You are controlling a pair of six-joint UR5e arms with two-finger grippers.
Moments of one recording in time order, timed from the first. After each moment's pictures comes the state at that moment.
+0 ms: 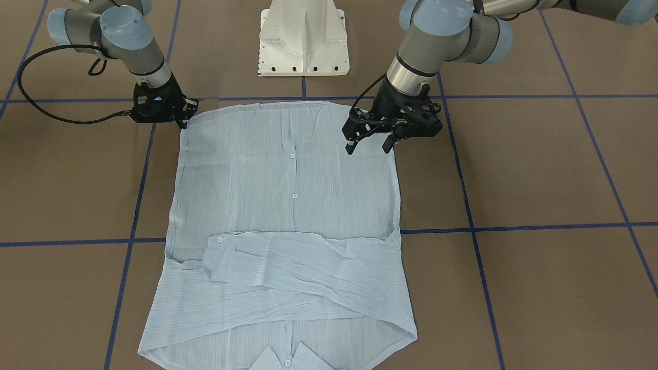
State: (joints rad) left arm -0.61 -2.06 -1.84 -1.91 -1.86 -1.50; right arm 0.40 -1.55 1.98 -1.24 1.84 1.31
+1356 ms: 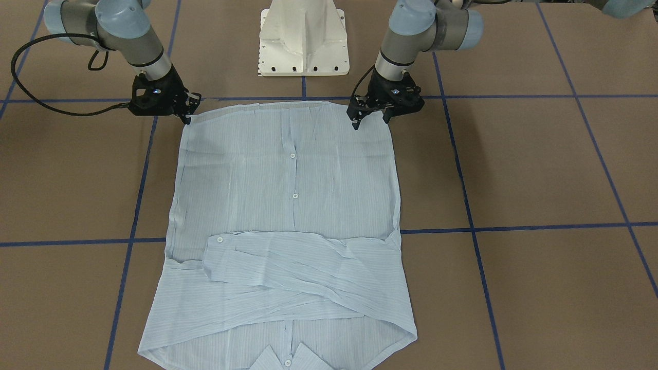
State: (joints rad) left arm -0.35 -1.91 -1.91 -1.79 -1.72 -1.68; right arm 0.41 -1.55 2.02 -1.24 1.84 1.36
